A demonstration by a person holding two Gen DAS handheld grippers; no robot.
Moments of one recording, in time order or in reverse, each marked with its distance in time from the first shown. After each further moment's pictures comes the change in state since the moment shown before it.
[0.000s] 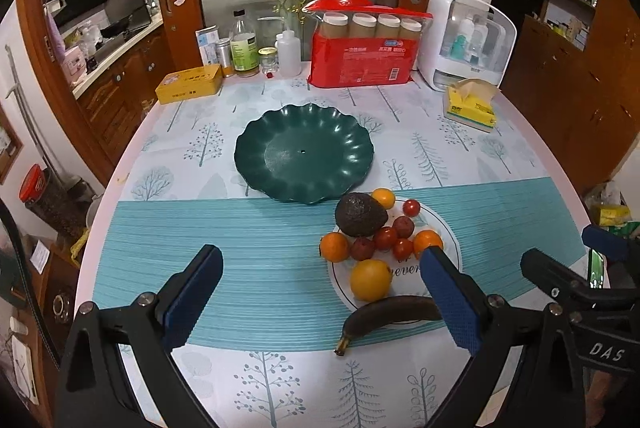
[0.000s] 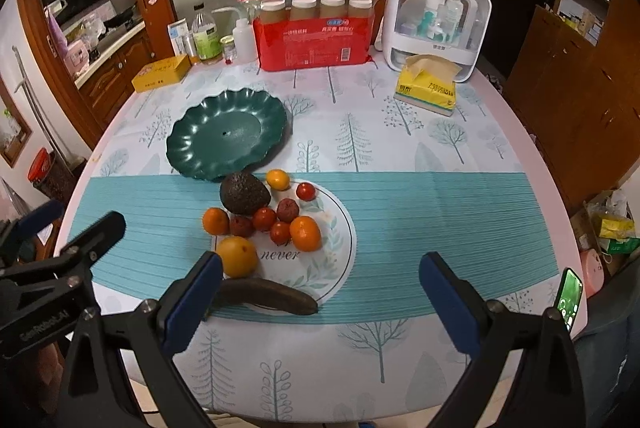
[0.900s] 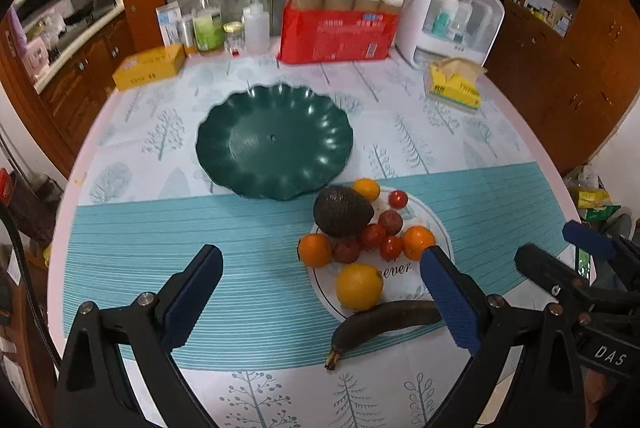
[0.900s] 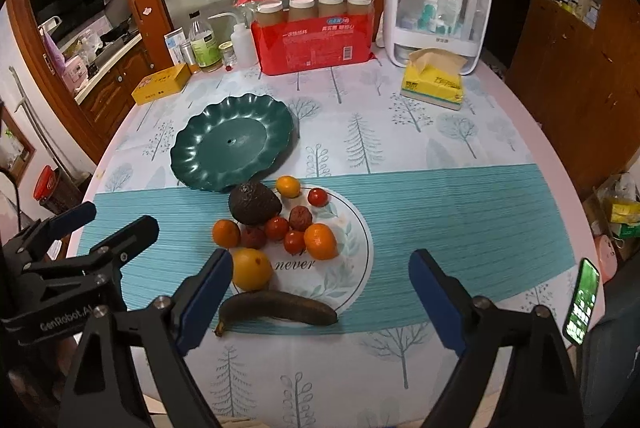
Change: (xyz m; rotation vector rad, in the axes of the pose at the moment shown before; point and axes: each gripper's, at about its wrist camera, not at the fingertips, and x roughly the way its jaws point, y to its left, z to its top) left arm 0.057 0.004 0.020 0.029 0.114 -0.119; right arm 0.024 0.004 0.010 0.037 0.006 0.034
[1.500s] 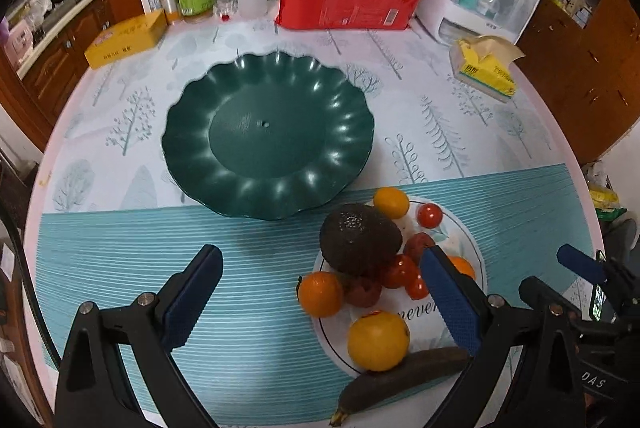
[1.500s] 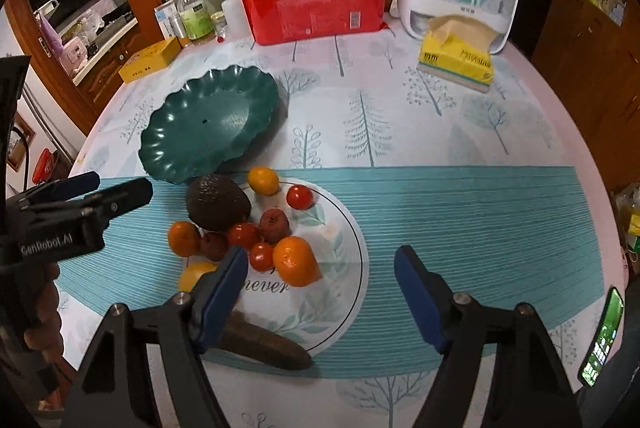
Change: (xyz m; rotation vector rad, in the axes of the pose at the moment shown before) left arm 0.102 0.011 0.036 -0.034 0.116 0.005; right arm 0.093 -0.029 0.010 -0.031 0.090 0.055
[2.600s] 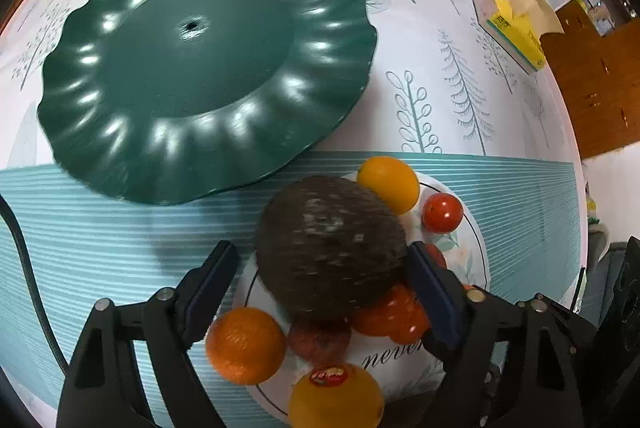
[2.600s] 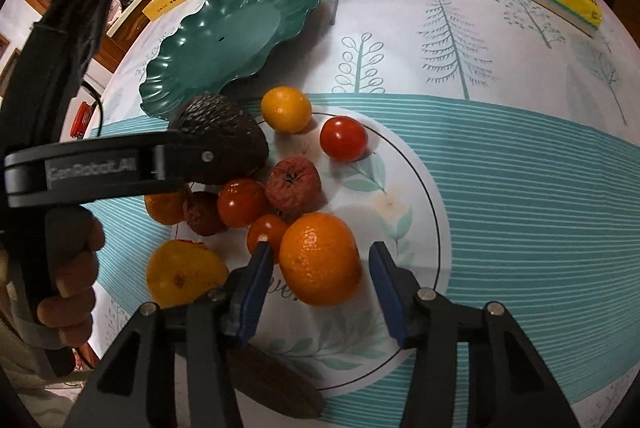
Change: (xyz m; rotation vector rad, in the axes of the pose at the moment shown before) left arm 0.124 -0.023 0.009 -0.111 0.248 -0.124; right arm 0.106 0.002 -0.003 -0.057 0.233 0.241
